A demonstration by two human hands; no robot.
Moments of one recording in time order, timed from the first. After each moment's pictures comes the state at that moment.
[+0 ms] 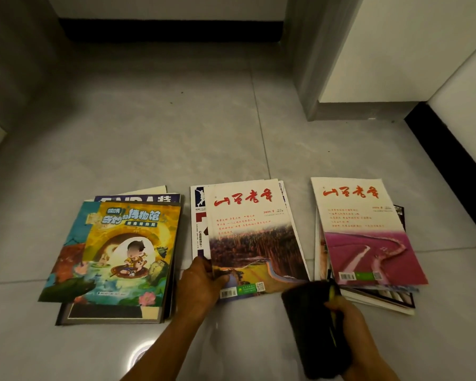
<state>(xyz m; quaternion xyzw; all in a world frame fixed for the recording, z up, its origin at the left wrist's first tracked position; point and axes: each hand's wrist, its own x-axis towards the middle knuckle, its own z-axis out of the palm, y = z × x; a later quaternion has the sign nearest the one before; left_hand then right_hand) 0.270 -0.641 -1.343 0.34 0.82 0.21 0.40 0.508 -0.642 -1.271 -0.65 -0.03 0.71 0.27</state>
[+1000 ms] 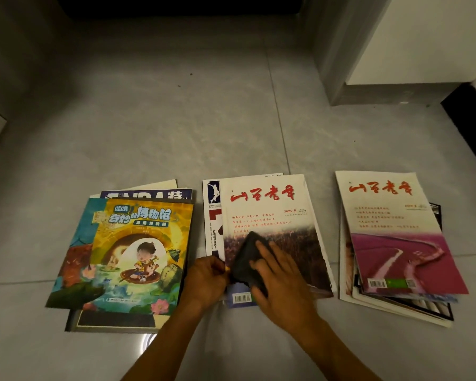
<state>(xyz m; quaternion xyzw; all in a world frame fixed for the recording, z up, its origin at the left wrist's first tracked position) 0.237 -0.624 -1.370 0.32 0.79 0.24 0.46 0.415 -0.601 -1.383 -0.46 -0.87 0.12 0.08</state>
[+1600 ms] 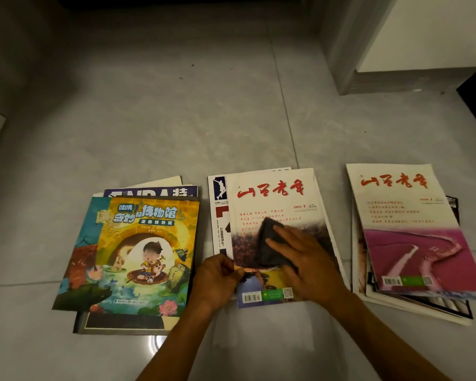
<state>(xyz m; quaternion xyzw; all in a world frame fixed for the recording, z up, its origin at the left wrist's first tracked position) 0.235 -0.624 -1.373 0.35 0.79 0.21 0.46 0.445 -0.553 -1.403 -0.40 -0.90 0.12 0.13</state>
